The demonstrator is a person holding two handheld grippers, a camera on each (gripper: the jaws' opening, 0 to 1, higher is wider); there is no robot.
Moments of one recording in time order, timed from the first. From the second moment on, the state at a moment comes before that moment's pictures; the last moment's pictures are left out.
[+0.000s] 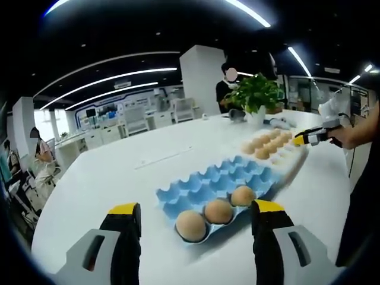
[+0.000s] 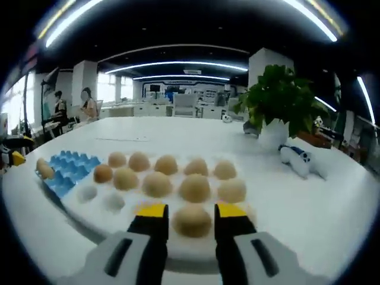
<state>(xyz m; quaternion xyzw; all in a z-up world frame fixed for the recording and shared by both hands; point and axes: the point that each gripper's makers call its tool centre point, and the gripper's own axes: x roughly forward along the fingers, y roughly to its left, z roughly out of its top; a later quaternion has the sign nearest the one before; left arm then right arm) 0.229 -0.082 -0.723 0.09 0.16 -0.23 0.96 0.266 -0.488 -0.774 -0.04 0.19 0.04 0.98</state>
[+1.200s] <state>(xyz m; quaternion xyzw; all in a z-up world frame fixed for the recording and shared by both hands) 0.232 -0.073 -0.729 0.09 0.16 -0.22 0.96 0.275 -0.412 -0.719 0.07 0.14 0.14 0.98</state>
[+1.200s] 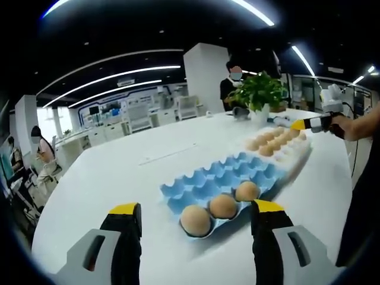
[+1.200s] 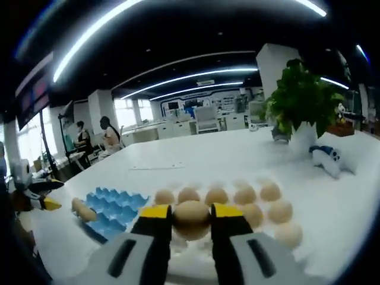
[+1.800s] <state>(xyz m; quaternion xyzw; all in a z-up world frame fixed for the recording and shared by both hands) 0.231 -0.070 -0.727 0.09 0.16 -0.21 0.96 0.269 -0.302 -0.721 0.06 0.15 0.28 0.95</state>
